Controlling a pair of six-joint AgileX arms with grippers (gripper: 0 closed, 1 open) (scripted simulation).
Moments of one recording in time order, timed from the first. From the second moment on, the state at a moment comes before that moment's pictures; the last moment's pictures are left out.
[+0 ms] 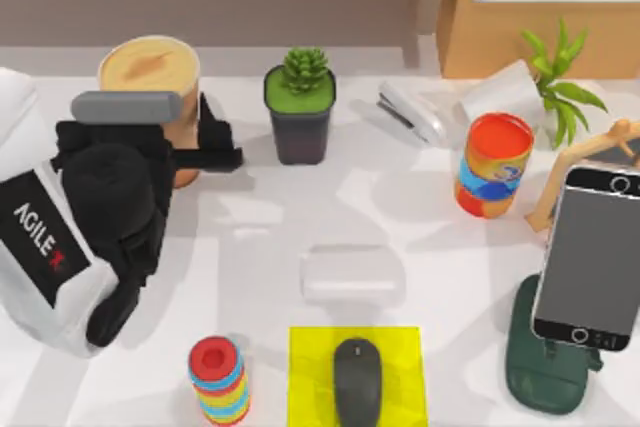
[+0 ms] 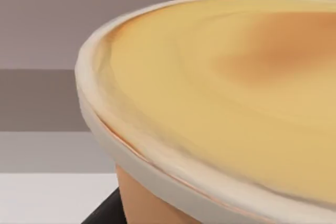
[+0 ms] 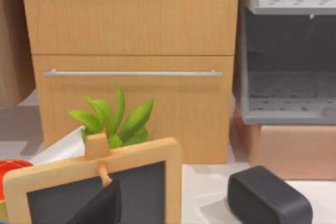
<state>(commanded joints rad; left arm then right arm) -0.39 2.11 0.59 1.42 -0.34 -0.03 0.00 0.00 0.00 0.00 0.00 0.00</state>
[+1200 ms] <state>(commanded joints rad) -0.39 2.04 0.61 1.39 -0.33 -0.03 0.00 0.00 0.00 0.00 0.00 0.00</state>
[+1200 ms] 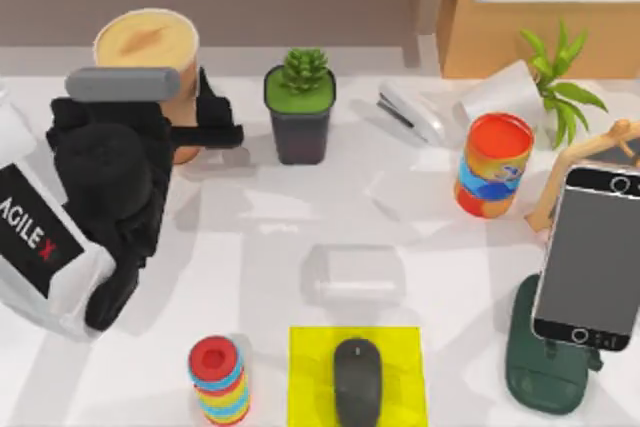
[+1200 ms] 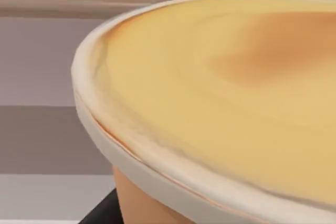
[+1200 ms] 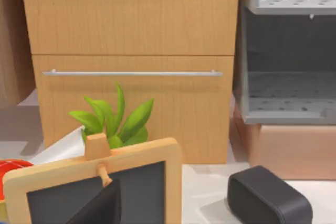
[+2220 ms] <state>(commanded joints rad) -0.14 1.87 1.15 0.81 -0.07 0.00 0.00 0.00 0.00 0.00 0.00 0.00</state>
